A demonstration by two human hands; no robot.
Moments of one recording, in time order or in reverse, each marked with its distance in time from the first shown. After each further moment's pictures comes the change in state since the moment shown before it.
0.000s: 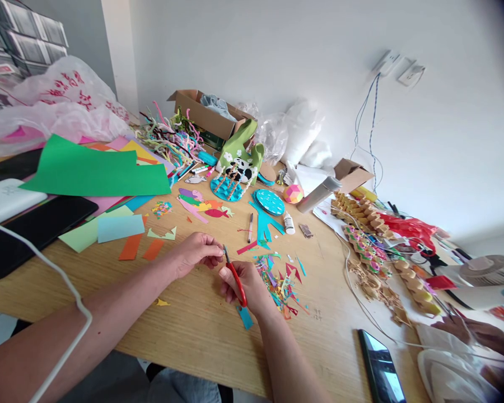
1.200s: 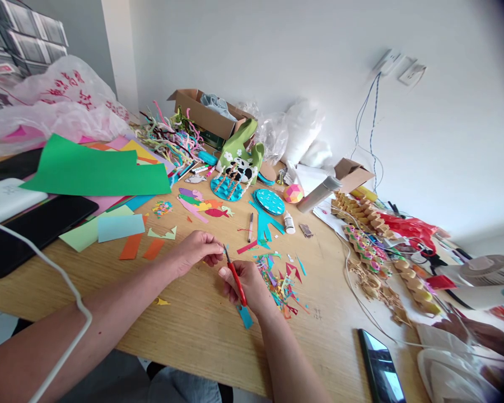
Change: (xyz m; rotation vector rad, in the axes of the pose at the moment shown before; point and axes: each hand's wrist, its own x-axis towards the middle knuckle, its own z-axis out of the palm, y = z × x) left_hand -0.001 0.001 0.000 0.078 0.018 0.063; right_hand 0.000 -0.001 0.000 -0.068 0.059 0.046
